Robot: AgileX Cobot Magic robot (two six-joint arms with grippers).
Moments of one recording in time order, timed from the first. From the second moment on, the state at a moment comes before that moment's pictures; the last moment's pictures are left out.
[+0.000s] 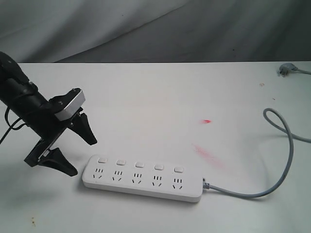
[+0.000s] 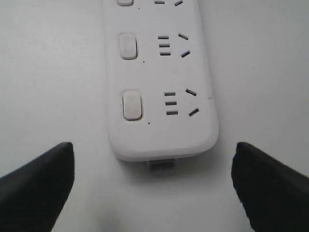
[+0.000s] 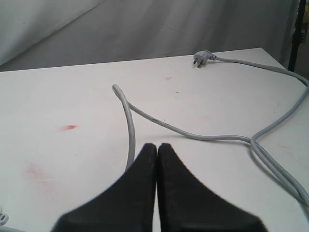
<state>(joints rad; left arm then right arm) 0.07 2.08 -1.26 -0.68 1.22 2.09 -0.09 0.01 0.00 0.13 0.34 -0.05</state>
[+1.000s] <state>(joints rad) 0.03 2.13 -1.22 -0.72 1.21 2.09 -0.09 0.01 0.00 0.13 0.34 -0.05</state>
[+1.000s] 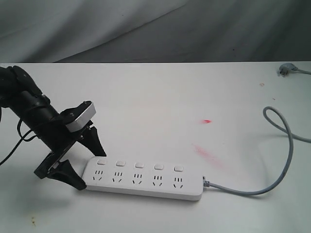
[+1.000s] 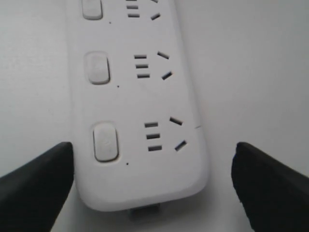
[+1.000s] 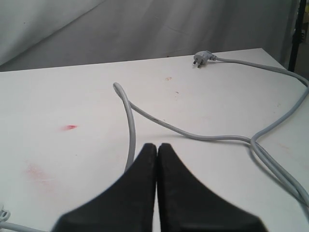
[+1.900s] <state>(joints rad) 0.03 2.16 -1.22 -0.77 1.20 2.09 -0.09 0.01 0.00 0.13 0.34 -0.05</state>
